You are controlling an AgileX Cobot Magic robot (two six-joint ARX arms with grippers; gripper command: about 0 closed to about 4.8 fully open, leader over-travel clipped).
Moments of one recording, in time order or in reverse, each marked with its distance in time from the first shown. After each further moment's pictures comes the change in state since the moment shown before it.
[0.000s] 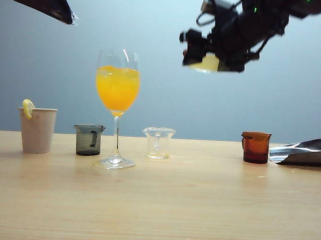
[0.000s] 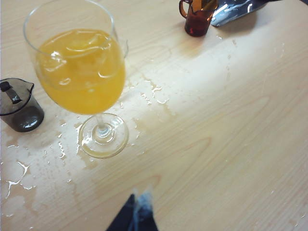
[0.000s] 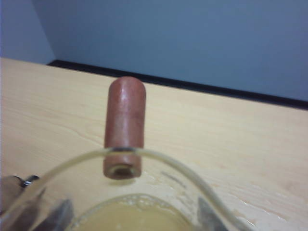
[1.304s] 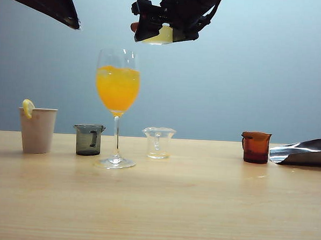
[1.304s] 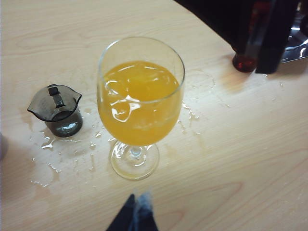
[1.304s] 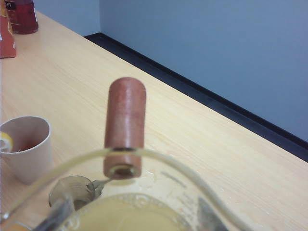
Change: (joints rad) left arm 0.000 0.116 0.073 0.069 -0.164 -0.143; right arm 0.173 0.068 0.298 -0.274 -0.005 -0.232
